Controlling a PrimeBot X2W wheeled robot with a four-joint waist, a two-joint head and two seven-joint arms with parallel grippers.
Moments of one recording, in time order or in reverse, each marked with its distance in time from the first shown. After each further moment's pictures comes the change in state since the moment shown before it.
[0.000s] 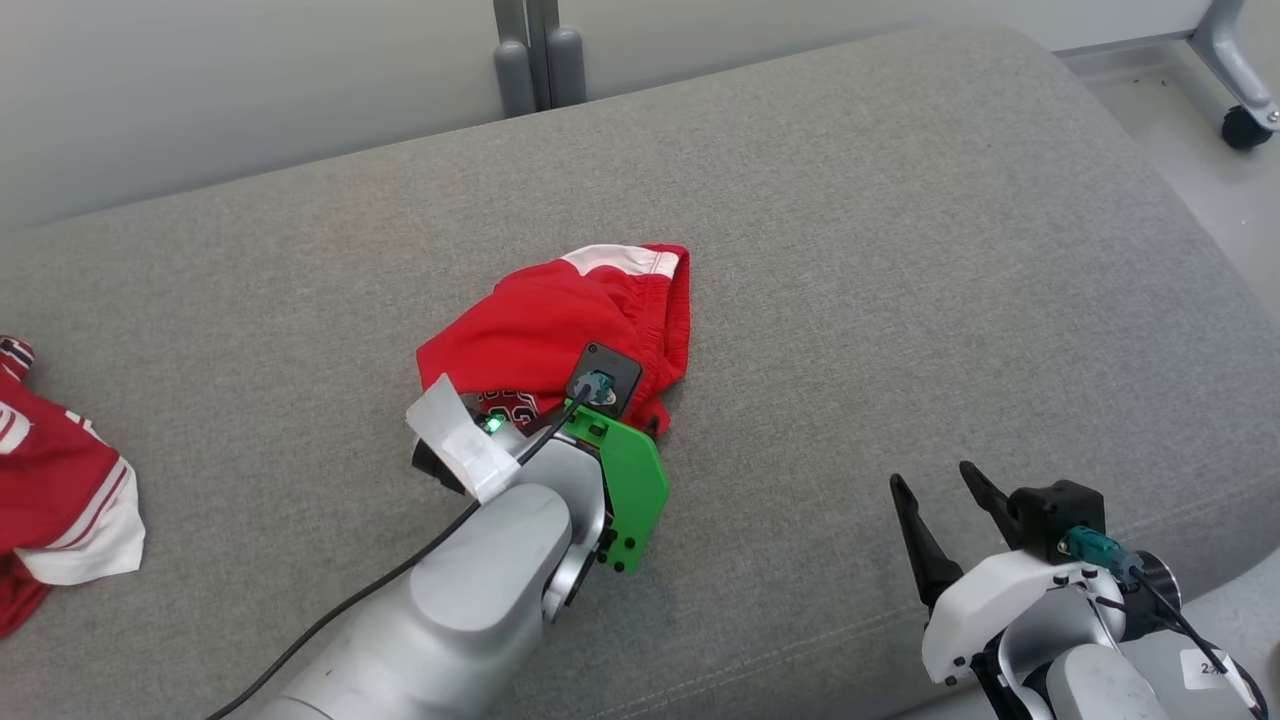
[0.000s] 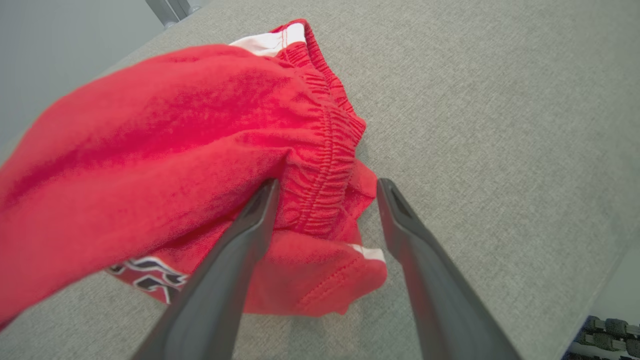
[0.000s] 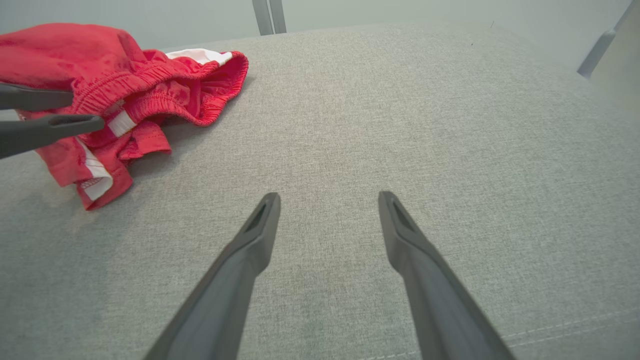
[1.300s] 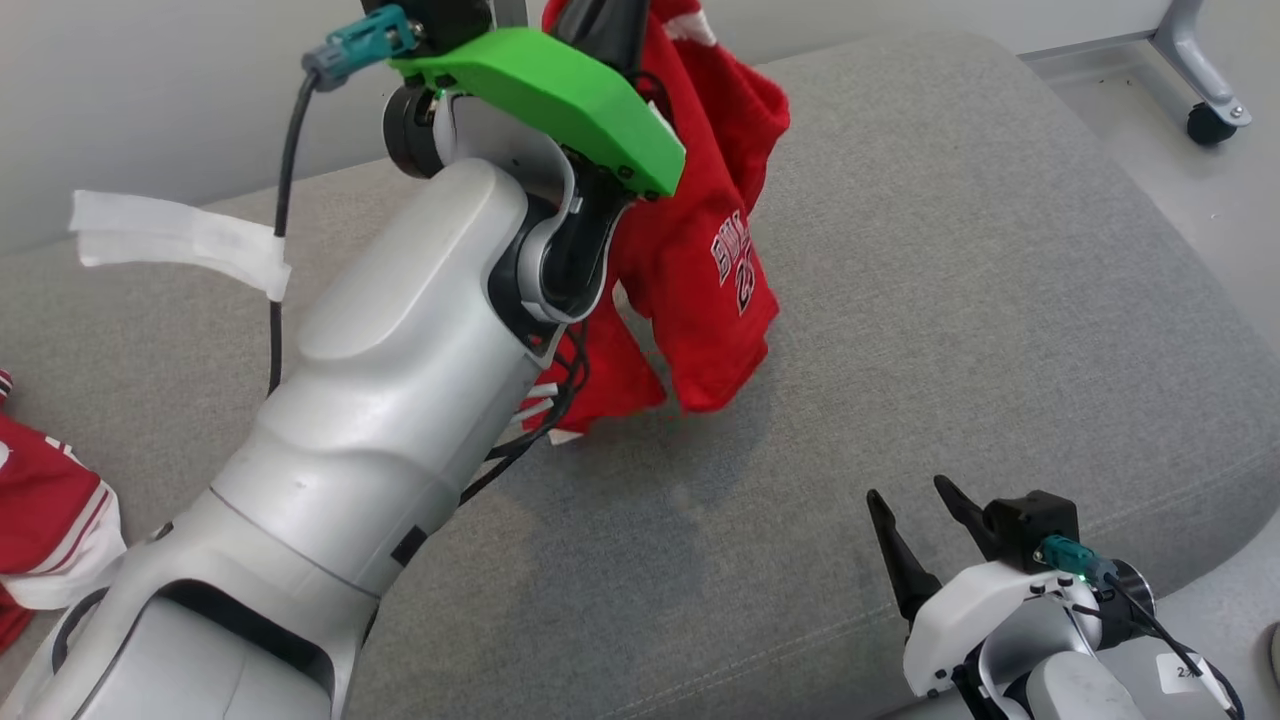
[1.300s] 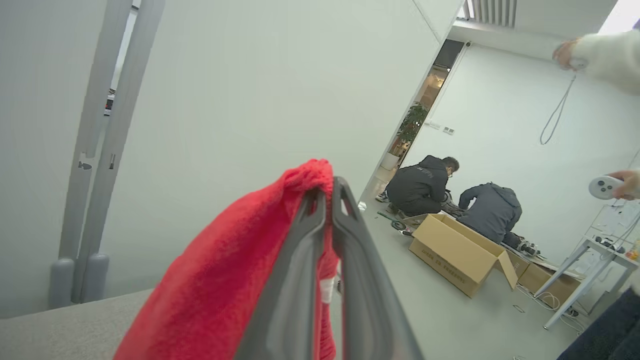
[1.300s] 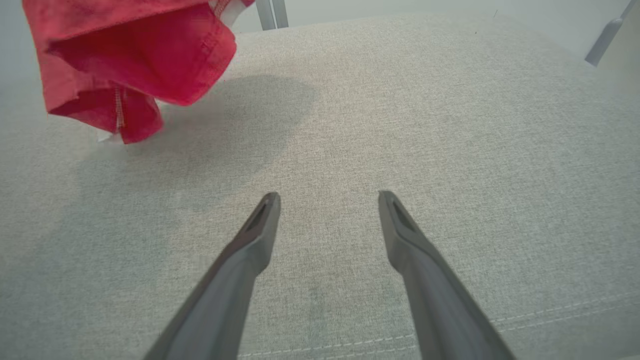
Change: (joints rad) left arm -0.356 0.000 0.219 -0.182 -0.542 -0.033 -0.388; right arm -0.009 0.000 0.052 0.040 0.022 0.000 -0.016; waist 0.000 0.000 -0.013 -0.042
